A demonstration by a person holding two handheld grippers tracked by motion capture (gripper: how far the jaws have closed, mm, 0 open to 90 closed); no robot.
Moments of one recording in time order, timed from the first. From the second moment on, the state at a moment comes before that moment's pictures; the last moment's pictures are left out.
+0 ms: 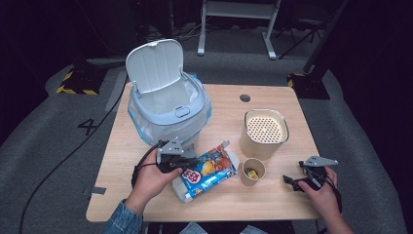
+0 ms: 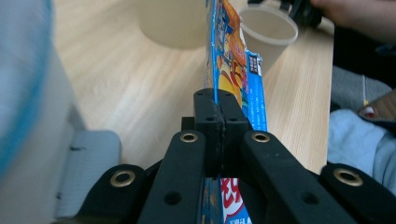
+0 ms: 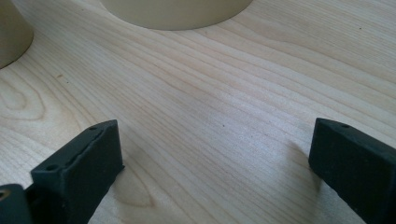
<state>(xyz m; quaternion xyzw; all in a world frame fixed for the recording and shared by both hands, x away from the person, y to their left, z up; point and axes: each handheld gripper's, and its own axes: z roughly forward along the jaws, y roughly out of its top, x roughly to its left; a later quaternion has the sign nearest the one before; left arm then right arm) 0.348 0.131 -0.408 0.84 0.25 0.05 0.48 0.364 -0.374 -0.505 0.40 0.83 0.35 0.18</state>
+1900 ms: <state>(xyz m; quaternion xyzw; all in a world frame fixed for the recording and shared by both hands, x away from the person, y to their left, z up) 0.347 0.175 -0.255 0.71 0.25 0.21 0.63 0.363 -0.374 -0.505 0.41 0.83 0.35 0.18</state>
